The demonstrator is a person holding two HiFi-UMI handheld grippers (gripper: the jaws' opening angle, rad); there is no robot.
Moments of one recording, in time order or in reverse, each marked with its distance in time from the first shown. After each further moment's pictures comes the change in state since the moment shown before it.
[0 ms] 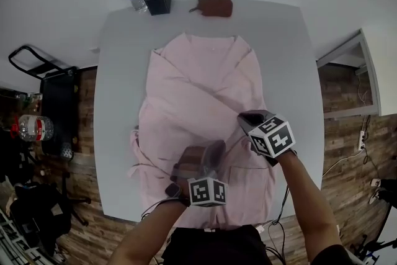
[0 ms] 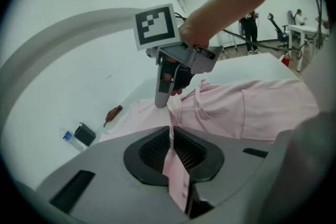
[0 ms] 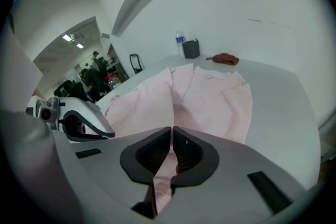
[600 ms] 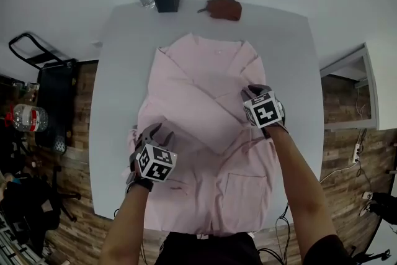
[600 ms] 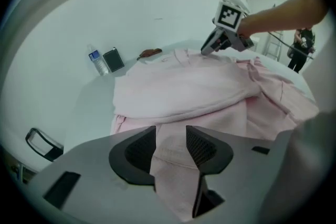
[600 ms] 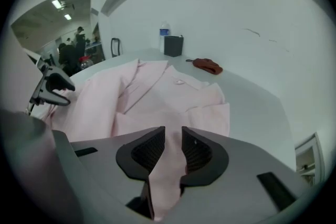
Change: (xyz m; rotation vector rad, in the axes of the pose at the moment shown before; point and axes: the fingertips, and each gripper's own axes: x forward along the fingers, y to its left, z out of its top) left arm -0.011 0.090 -0.192 -0.506 0.336 0.068; right arm 0.067 -0.104 0.036 -0.152 0.030 -0.292
